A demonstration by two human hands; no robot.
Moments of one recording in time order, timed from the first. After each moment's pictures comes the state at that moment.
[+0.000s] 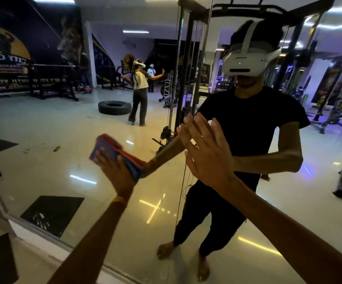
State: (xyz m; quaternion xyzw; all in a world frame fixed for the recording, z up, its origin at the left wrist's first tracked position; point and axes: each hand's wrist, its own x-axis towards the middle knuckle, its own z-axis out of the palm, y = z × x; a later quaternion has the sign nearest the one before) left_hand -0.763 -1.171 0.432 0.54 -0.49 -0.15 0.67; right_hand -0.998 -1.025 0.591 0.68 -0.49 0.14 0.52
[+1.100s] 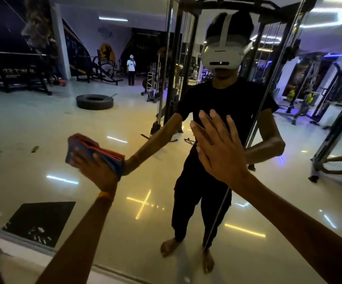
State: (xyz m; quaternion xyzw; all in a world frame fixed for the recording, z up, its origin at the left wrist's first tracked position) left_hand -0.615 -1.285 0.422 0.57 -0.44 -0.16 0.67; right_hand -0.909 -1.085 0.589 0.66 -0.53 0.15 0.51
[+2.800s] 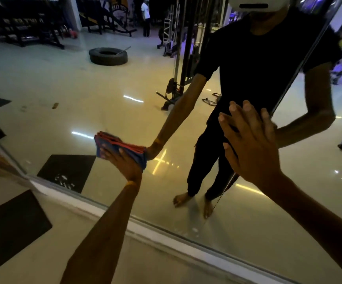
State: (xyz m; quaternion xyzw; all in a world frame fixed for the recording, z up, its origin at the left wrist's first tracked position) left_hand -0.663 -1.230 0.295 0.55 -0.40 -0.29 0.67; right_hand -0.948 -1.050 0.492 0.70 -0.54 0.15 0.44
